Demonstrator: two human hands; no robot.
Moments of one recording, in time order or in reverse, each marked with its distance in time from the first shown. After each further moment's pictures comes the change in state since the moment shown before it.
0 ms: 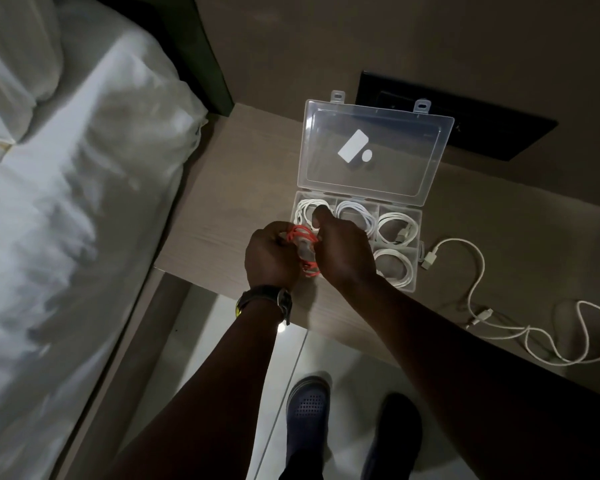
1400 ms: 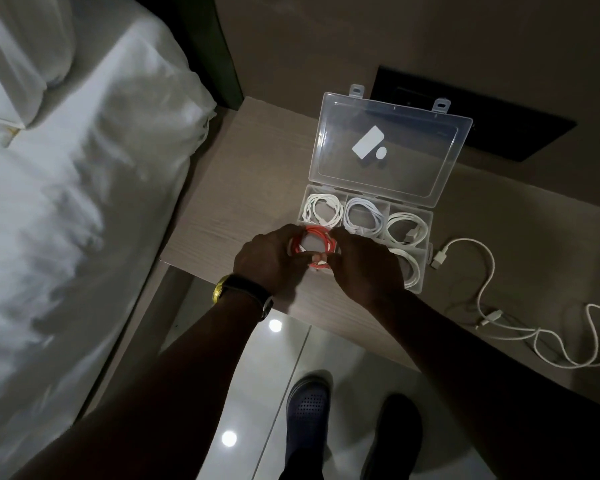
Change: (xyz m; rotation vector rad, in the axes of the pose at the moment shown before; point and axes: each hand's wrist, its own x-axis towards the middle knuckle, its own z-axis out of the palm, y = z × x) left_hand 0.021 -0.036 -0.024 0.403 -0.253 0.414; right_hand -0.024 0.019 0.007 -0.267 -0.080 -0.012
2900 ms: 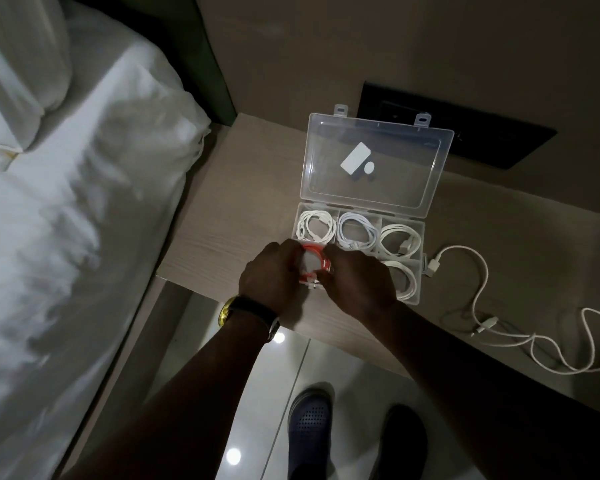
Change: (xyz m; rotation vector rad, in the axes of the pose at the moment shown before) left_hand -0.010 0.015 0.010 0.090 0.015 -0.015; right_hand -0.003 -0.001 -0.002 0.014 -0.041 0.012
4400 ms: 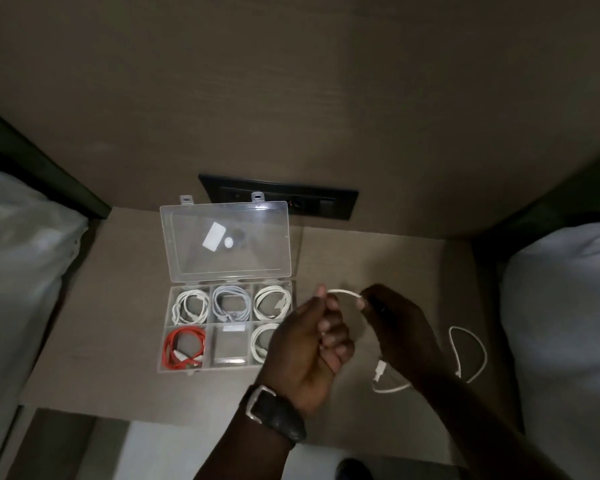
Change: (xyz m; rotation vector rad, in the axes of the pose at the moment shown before) left_hand -0.010 0.249 0.026 -1.868 -0.647 -0.541; right_hand -0.094 0.181 -0.119 0.558 0.334 0.254
